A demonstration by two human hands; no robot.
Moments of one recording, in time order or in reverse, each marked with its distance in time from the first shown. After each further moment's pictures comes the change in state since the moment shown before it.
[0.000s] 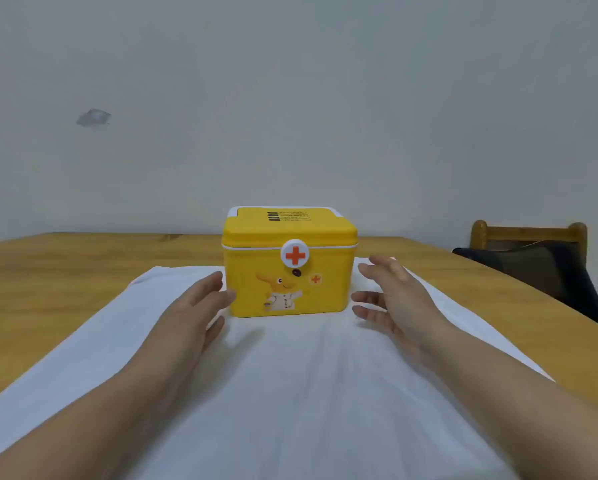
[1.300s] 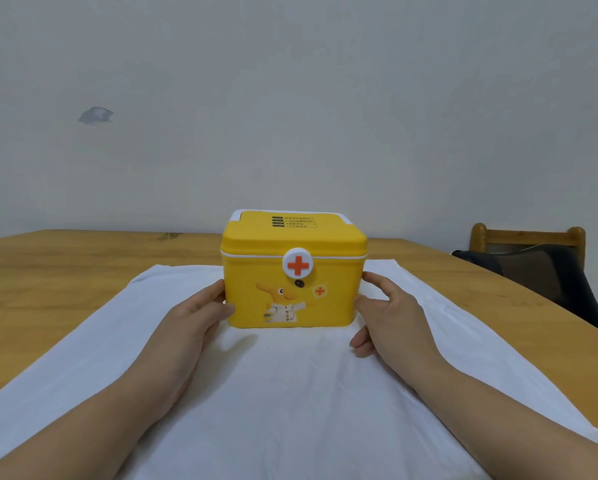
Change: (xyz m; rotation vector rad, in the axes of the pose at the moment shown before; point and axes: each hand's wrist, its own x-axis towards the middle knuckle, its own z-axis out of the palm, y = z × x) left_hand -0.010 0.003 0.000 0.078 -0.096 -0.027; right_hand -0.015 0.027 0.003 -0.405 0.094 -0.096
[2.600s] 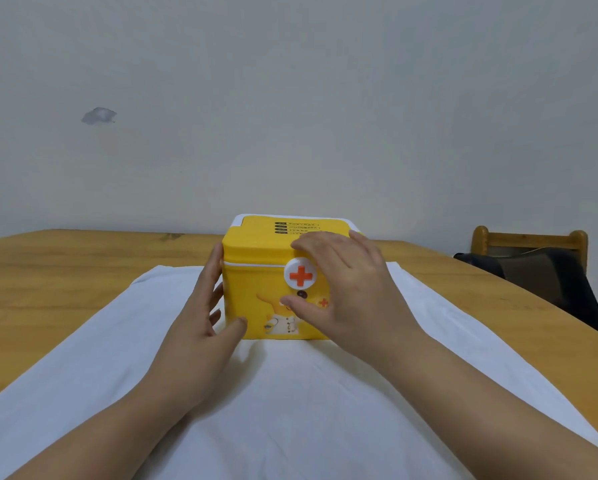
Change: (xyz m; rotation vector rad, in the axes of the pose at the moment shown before) left_hand -0.014 0.007 0.018 0.329 0.076 0.329; right_hand -0.014 -0.065 0.029 -0.760 0.103 -1.092
